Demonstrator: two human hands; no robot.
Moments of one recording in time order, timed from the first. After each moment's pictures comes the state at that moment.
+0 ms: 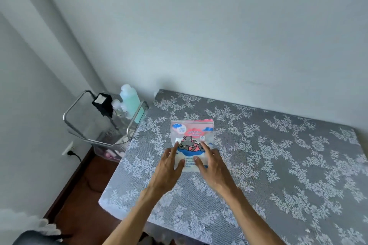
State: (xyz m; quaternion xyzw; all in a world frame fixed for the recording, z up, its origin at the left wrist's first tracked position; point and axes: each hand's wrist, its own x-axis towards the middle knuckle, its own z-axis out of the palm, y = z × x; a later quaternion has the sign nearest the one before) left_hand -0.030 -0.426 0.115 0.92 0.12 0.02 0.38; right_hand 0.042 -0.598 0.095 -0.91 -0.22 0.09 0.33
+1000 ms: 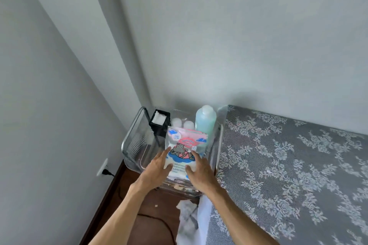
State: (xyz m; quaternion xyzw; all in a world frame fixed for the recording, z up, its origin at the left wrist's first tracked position) left_hand 0.025 0.020 0.045 0.91 0.15 -0.14 0.36; right_hand 0.081 -0.155 0.039 -0.89 -0.13 0.25 0.35
